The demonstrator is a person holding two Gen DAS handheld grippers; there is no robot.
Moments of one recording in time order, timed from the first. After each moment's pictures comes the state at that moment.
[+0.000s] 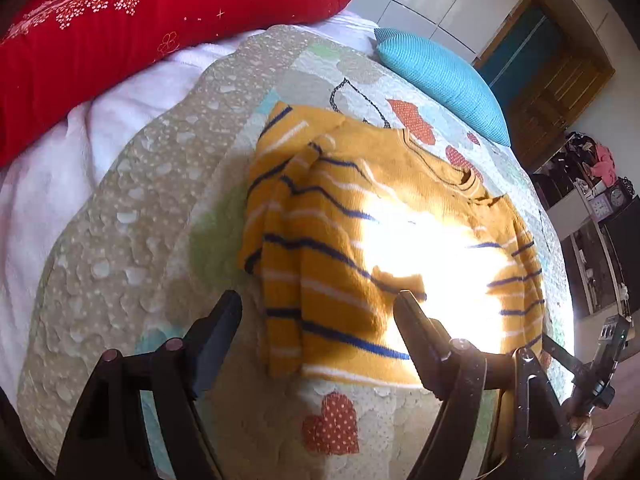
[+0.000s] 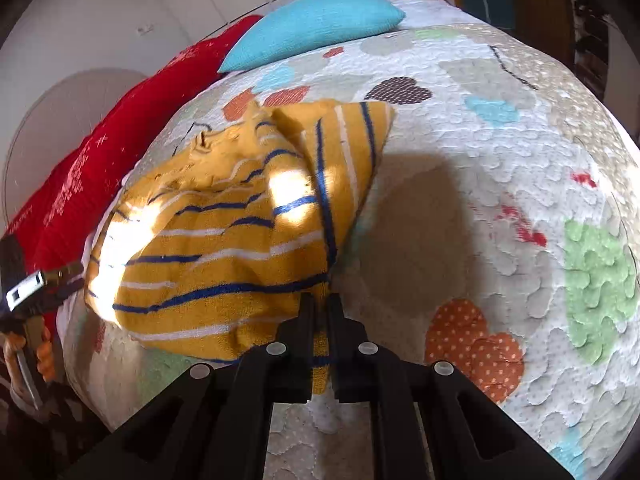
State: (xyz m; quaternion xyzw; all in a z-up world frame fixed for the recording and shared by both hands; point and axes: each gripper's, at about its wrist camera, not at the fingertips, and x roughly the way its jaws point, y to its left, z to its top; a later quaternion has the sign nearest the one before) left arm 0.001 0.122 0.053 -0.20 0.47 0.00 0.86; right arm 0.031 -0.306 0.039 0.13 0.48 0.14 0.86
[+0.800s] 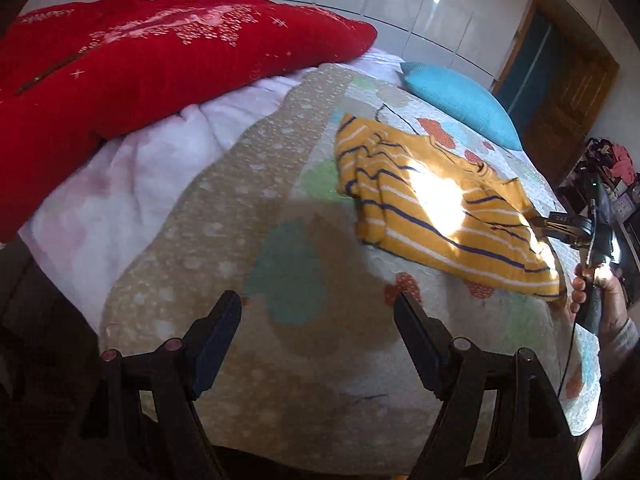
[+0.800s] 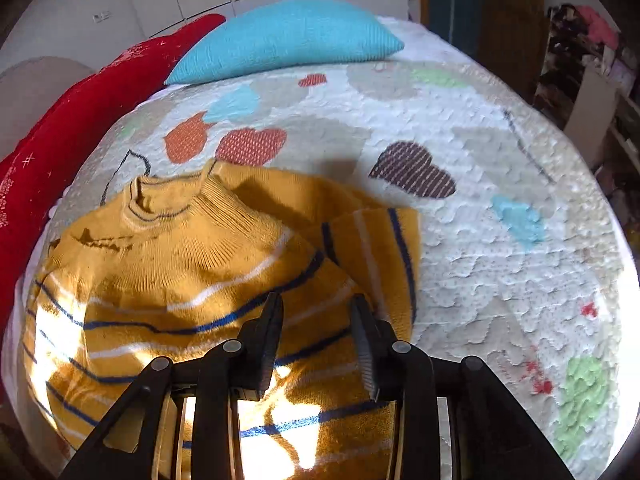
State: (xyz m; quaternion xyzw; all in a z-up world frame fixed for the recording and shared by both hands) left arm -0.146 0.147 0.073 -0.16 0.41 0.08 0.89; right arm 0.130 -0.224 0.068 0.02 0.47 0.02 0.88
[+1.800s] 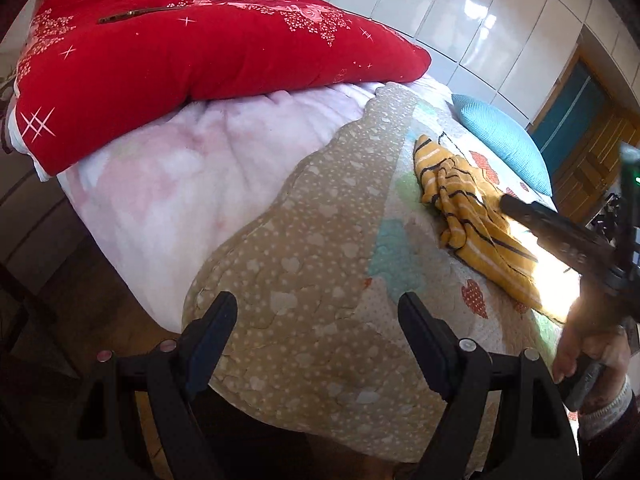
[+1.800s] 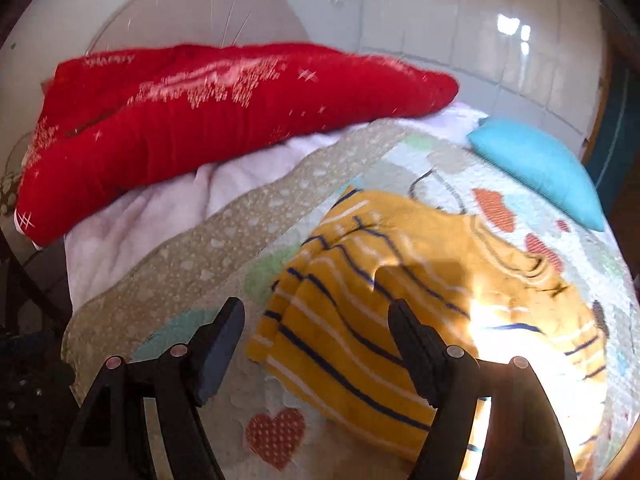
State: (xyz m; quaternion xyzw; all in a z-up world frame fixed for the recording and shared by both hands) left arm -0.189 0.208 0.053 -0.22 0.39 0.14 0.88; right arm -0.030 0.031 0.110 -0.14 0.32 0.29 0.89
